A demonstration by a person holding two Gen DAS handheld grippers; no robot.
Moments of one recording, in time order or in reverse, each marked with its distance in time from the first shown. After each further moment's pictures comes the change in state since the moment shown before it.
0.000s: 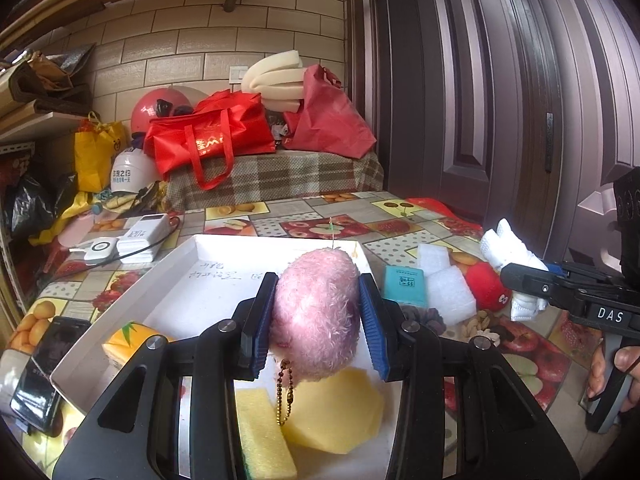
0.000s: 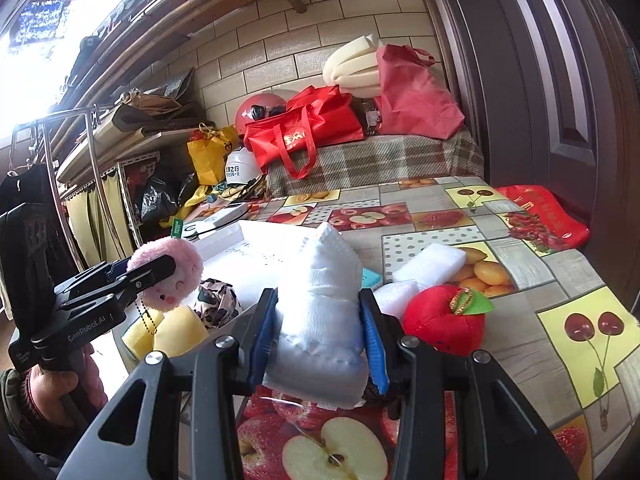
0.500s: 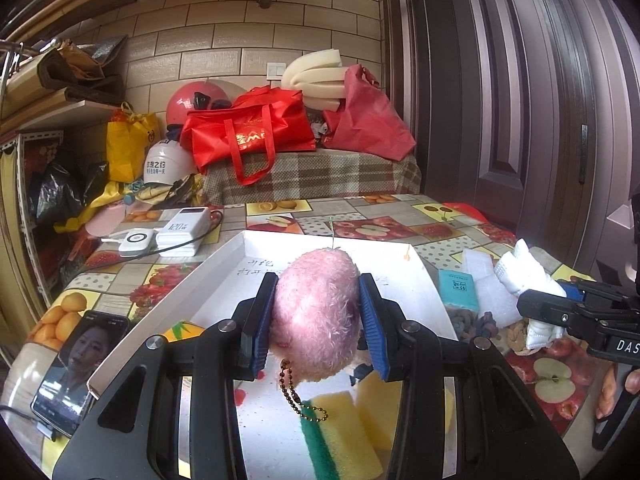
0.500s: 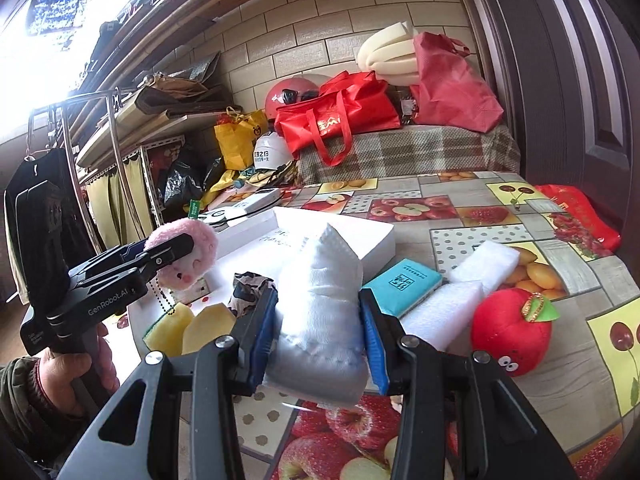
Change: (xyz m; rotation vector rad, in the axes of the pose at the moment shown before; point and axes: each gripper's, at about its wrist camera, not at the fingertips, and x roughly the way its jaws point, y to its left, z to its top) left arm 0.000 0.042 -0.001 -0.043 0.003 0.105; right arm 0.027 0.034 0.001 -0.040 0.049 0.092
